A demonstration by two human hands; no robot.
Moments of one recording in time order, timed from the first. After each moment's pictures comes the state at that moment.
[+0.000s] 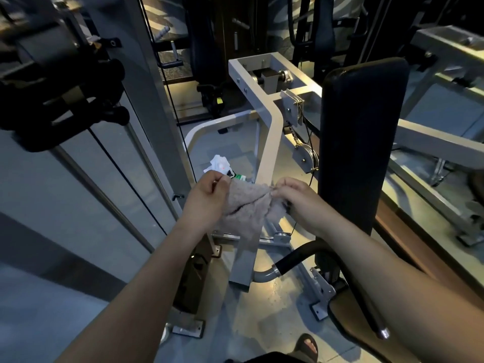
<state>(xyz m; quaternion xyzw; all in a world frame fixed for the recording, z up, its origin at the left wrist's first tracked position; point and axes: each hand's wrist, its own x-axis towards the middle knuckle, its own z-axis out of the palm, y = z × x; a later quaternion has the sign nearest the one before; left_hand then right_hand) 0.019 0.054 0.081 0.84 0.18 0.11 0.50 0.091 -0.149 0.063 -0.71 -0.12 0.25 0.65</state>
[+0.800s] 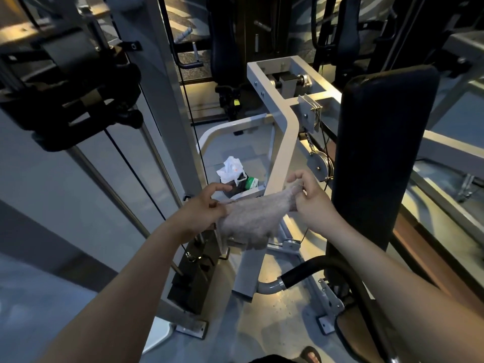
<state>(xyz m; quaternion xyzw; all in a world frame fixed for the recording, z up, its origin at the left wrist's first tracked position) 0.025 0.101 0.063 0.81 0.15 -0.10 0.56 0.124 -0.149 0.050 -0.82 -0.17 0.11 0.53</state>
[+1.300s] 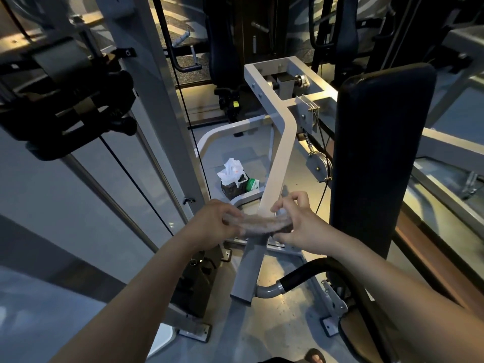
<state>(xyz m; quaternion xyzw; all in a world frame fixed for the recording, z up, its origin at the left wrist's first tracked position) 0.031 0.078 0.050 0.91 0.09 -0.10 0.38 0.118 -0.162 0.025 -0.88 -0.30 0.17 0.31</state>
